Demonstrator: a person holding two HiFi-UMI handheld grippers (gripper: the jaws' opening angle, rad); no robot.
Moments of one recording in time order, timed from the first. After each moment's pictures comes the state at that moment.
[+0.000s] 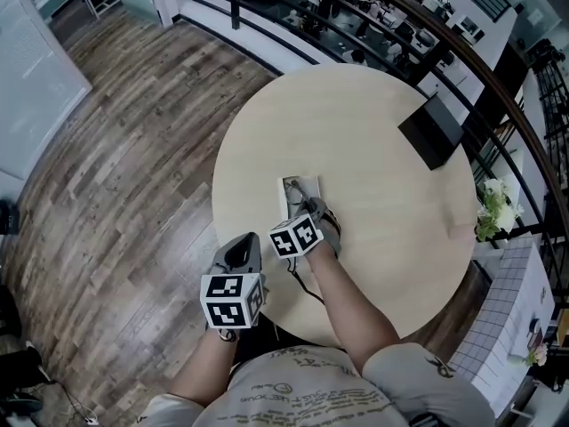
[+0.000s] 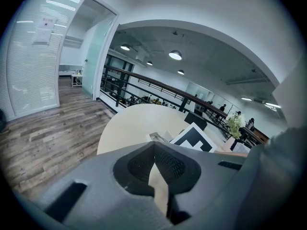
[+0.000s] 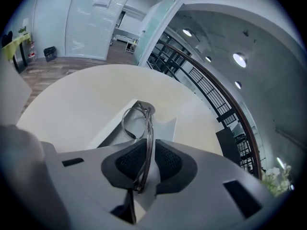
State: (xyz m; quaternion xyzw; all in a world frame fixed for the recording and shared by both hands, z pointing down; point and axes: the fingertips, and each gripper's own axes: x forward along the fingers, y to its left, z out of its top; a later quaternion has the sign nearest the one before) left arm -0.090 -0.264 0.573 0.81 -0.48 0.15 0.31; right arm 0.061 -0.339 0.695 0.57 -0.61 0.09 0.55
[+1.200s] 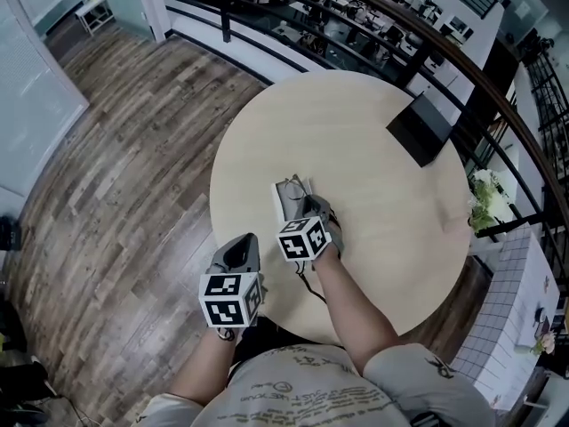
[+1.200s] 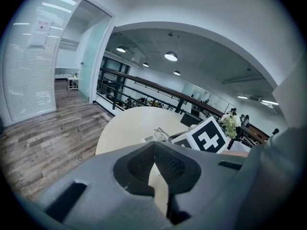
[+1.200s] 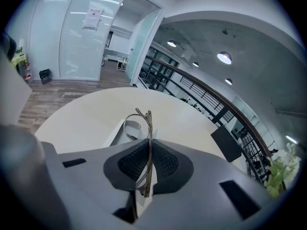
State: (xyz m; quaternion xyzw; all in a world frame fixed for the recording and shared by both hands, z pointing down) left arm -0.089 -0.262 0.553 0.82 -0.46 0.15 0.29; right arm 0.066 -0.342 0.643 0.62 -0.64 0.09 0.44
